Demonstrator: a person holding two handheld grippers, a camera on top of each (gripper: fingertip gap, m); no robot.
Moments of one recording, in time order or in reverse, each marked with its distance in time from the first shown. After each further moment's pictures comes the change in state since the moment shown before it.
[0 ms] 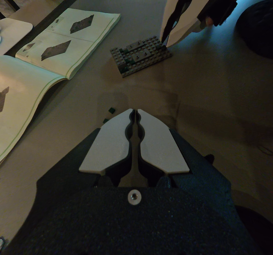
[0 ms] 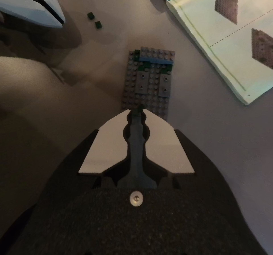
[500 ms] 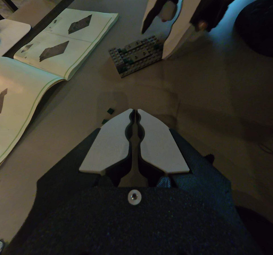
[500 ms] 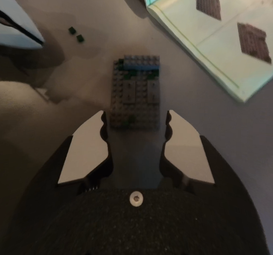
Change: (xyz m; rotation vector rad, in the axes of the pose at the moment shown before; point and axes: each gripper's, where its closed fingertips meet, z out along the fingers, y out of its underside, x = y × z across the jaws) left arm 0.002 0.000 0.001 -0.004 0.004 0.011; right arm 0.015 -0.009 0.016 0.027 0.038 0.090
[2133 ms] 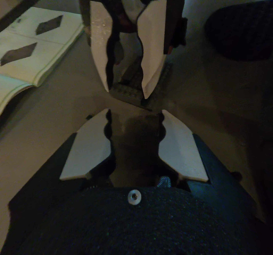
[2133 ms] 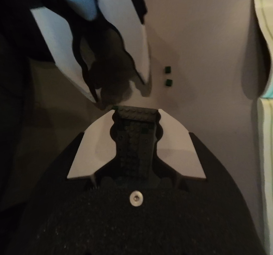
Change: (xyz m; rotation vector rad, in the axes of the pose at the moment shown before) left arm 0.025 -0.003 0.005 0.016 0.156 -0.010; right arm -0.094 -0.042 0.025 -0.116 -0.544 -0.473
